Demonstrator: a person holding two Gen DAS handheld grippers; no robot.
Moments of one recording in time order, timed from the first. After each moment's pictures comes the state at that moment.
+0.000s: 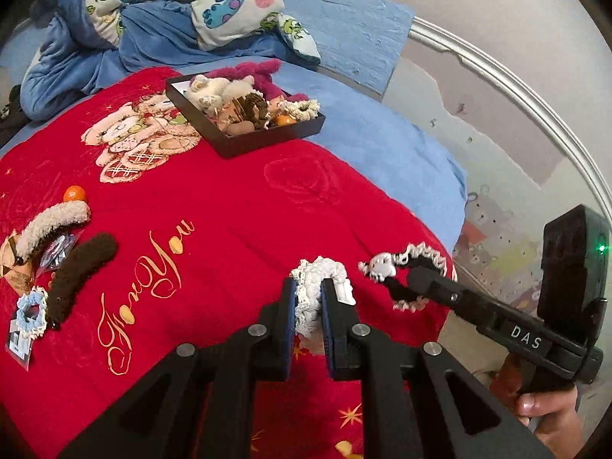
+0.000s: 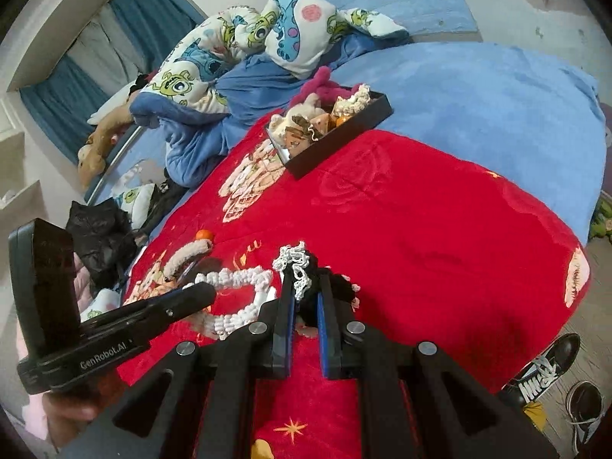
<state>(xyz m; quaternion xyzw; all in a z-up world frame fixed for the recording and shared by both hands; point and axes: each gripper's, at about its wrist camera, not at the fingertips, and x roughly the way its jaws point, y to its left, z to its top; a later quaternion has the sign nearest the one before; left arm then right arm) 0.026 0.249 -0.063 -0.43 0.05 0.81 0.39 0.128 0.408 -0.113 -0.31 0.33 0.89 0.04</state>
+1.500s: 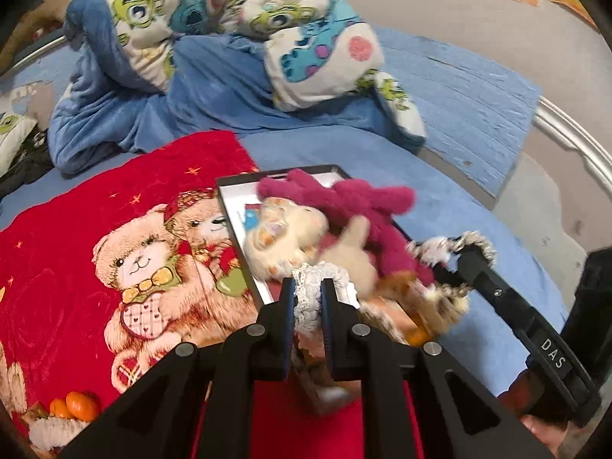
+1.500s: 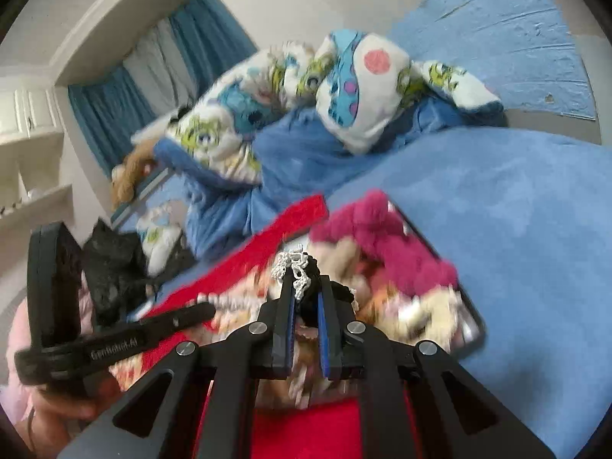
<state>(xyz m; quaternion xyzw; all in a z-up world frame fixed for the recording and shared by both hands) -0.256 0.363 -0.048 -0.37 0.01 0.90 0.24 -0.133 0.544 -0.094 -0.17 0.26 0.95 -0.05</state>
